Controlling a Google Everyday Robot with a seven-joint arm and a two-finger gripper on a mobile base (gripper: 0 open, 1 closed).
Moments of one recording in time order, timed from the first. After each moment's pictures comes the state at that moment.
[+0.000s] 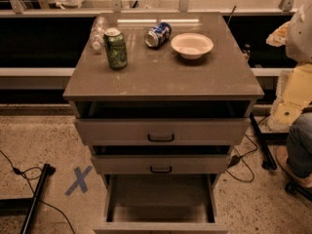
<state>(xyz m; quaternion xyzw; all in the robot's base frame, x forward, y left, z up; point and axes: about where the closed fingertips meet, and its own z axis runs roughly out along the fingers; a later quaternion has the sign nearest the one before) 0.438 -0.217 0.976 -0.60 0.78 -0.03 0.16</state>
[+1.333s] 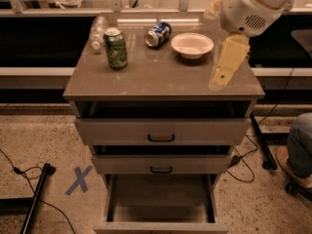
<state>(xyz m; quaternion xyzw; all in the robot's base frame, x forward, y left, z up) 0.529 -0.123 0.985 -0.68 0.69 0.00 0.24</state>
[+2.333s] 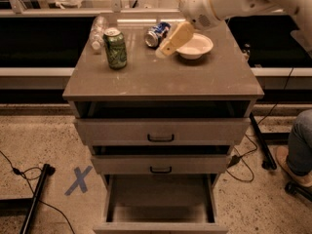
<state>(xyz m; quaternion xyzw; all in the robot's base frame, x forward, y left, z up) 0.670 -0.037 0.983 -0.59 0.64 0.12 0.48</state>
